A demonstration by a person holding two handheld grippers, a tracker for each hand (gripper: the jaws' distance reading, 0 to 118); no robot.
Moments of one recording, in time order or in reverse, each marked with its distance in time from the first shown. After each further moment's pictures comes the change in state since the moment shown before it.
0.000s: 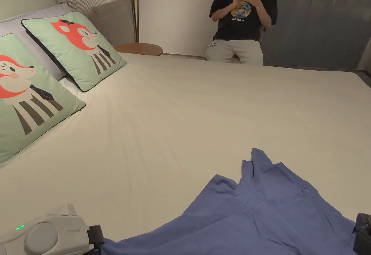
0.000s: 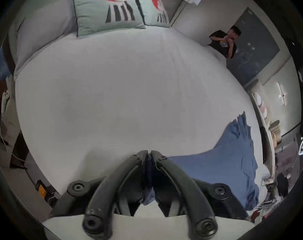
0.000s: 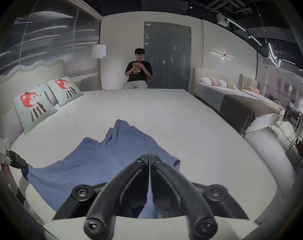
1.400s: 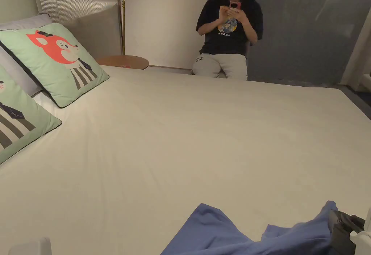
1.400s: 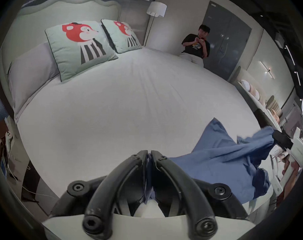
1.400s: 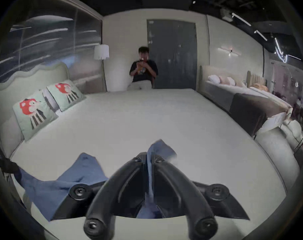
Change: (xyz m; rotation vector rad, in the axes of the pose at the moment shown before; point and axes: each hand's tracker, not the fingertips) left arm 0.051 -0.020 0.049 0.174 -0.045 -0.243; right arm 0.017 0.031 -0.057 0.022 0.034 -0.038
